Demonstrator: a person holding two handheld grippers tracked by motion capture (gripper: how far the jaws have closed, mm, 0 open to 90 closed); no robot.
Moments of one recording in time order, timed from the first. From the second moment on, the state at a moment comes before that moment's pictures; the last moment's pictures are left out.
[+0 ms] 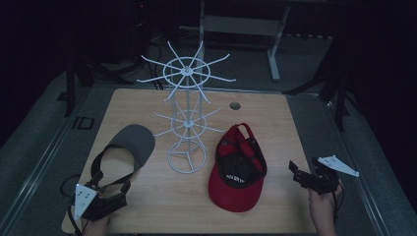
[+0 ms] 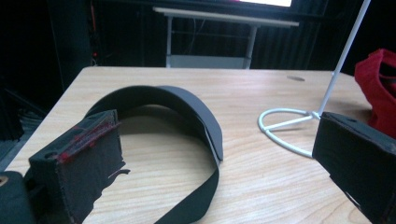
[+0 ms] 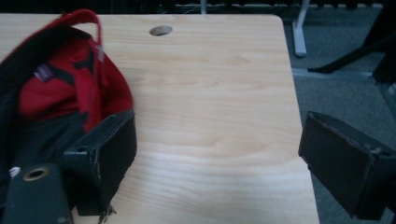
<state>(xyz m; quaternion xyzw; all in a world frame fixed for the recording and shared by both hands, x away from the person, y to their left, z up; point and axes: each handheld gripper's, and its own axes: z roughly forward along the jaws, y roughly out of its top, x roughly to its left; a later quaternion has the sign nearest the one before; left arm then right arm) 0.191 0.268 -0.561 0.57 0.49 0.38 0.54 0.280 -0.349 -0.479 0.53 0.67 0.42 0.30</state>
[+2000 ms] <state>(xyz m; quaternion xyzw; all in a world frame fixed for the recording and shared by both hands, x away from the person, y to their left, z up) 0.189 0.271 -0.561 0.57 0.49 0.35 0.56 0.355 -0.223 -0.539 0.42 0.82 0.30 0.26</state>
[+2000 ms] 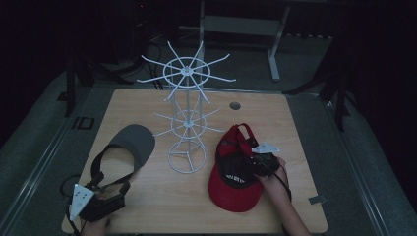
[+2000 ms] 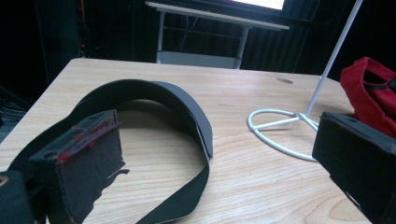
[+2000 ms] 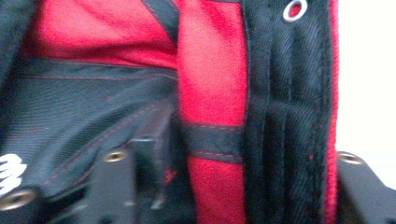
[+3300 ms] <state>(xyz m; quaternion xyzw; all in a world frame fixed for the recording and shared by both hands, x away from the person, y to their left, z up) 0.190 0.270 -0.560 0.58 0.50 0.34 0.55 0.321 -0.242 -0.420 0.40 0.74 0.44 0.32</state>
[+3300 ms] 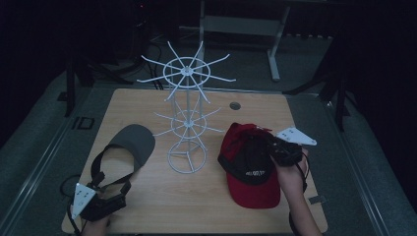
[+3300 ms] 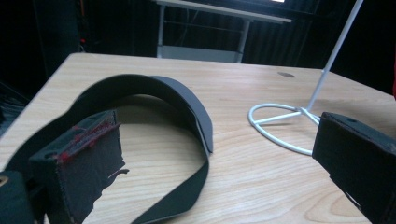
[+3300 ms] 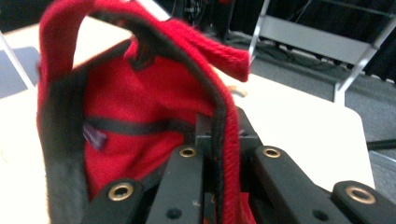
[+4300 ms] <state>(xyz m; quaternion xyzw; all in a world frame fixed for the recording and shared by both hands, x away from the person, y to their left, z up) 0.184 0.251 -0.544 0.62 0.50 0.29 0.53 0.292 -0.262 -0.364 0.38 0.71 0.49 0.34</state>
